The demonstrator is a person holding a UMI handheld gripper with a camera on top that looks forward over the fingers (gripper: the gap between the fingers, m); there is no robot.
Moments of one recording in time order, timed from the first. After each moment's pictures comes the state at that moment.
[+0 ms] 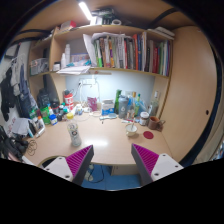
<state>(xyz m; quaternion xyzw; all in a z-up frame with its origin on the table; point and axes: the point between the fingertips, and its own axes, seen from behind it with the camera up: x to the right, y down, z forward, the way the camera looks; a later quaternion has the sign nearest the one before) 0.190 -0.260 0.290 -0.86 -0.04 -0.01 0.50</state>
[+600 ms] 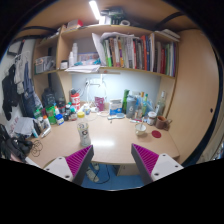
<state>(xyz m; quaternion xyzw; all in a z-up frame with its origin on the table) 0.126 -0.269 0.276 -0.86 -0.04 0.00 0.51</state>
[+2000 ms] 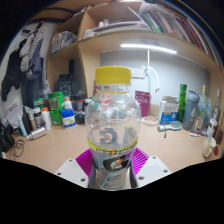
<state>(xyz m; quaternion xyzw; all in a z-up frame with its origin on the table) -0.088 0.040 0.047 -0.80 -0.17 0.11 0.57</state>
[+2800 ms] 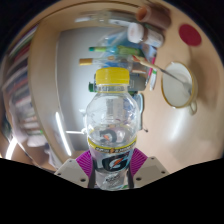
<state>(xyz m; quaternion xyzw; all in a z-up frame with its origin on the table) 0.149 0.129 0.169 -0.65 0.40 0.56 0.32</state>
